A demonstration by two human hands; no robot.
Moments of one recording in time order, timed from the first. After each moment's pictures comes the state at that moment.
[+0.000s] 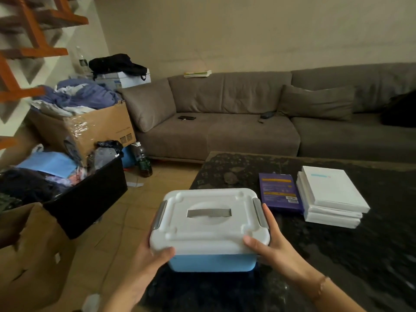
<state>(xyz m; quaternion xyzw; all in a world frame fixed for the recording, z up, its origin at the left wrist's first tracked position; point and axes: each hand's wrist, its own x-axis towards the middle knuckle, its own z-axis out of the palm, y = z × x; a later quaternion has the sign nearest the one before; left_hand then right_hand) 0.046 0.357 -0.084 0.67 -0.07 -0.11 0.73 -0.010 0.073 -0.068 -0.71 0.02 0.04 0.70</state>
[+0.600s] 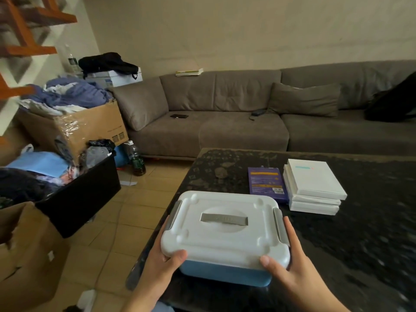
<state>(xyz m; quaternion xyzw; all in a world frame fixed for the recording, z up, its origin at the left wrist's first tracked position) -0.002 0.315 -0.096 0.73 -0.09 -0.08 0.67 -0.085 0.049 -0.090 -0.79 0.09 -0.07 0.61</state>
